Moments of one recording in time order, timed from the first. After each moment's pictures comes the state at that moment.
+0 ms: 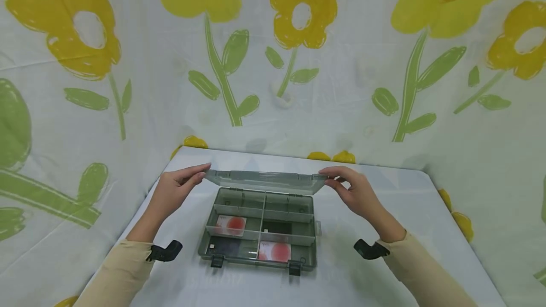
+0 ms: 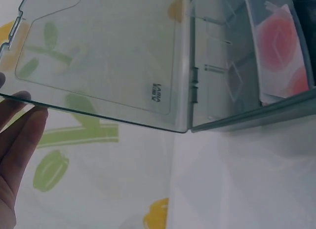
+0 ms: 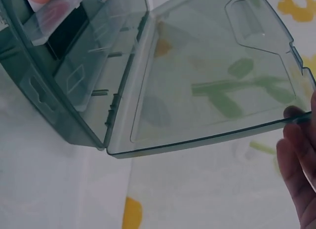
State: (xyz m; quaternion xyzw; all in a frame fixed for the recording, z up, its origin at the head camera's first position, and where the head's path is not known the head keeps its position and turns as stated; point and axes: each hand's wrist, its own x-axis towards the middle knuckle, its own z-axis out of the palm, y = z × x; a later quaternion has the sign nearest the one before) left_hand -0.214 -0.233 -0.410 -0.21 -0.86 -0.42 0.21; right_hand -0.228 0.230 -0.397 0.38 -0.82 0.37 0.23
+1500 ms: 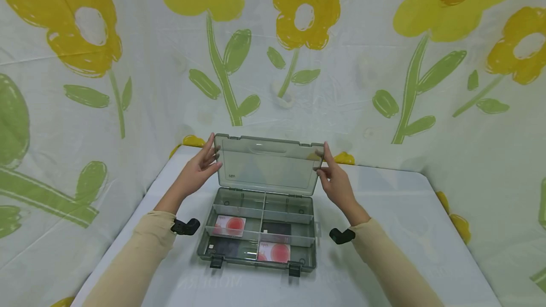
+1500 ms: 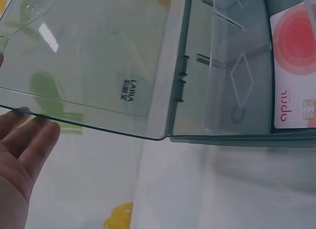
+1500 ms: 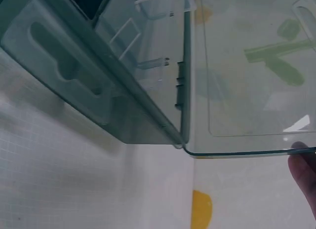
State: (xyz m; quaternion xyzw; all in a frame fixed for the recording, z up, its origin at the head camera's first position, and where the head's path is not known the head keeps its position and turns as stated) left_hand -0.277 -0.216 -0.425 -0.19 -0.84 -0.50 0.04; right_hand -0.283 0.204 -0.451 0.22 -0.88 0.36 0.23
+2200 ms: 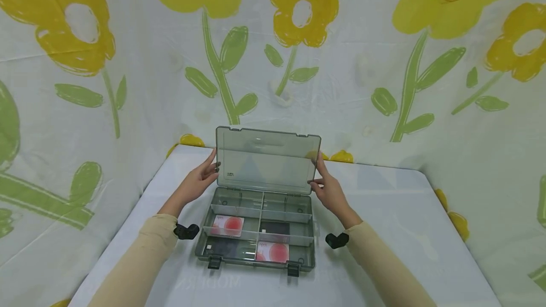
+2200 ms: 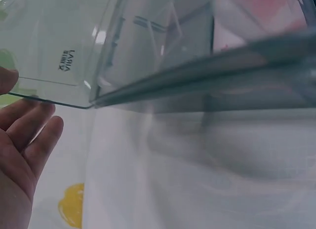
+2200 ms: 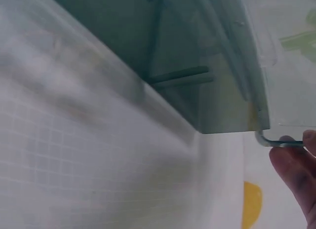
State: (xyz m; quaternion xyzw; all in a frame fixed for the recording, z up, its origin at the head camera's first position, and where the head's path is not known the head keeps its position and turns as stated) left_hand -0.291 -0.220 -0.471 -0.16 -0.86 -0.48 -0.02; right_hand -0.288 0.206 -0.494 0.20 -0.89 0.38 0.12
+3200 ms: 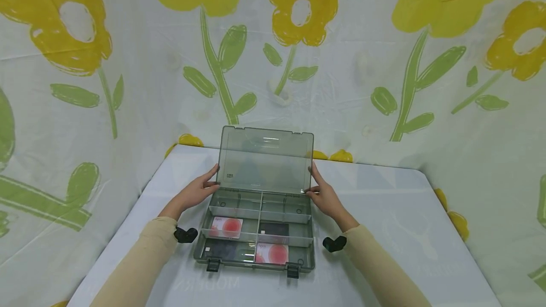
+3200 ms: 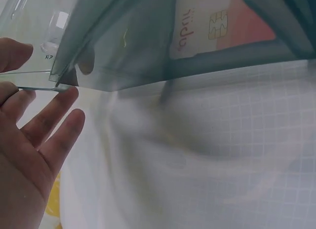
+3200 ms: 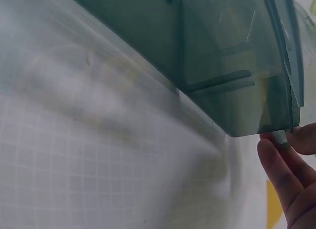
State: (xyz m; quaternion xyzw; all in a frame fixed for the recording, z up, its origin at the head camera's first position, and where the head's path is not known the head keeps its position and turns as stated) left_hand -0.292 -0.225 -0.496 -0.15 -0.87 -0.45 -0.12; right_hand -0.290 0.205 -0.518 0.18 -0.88 0.44 0.01
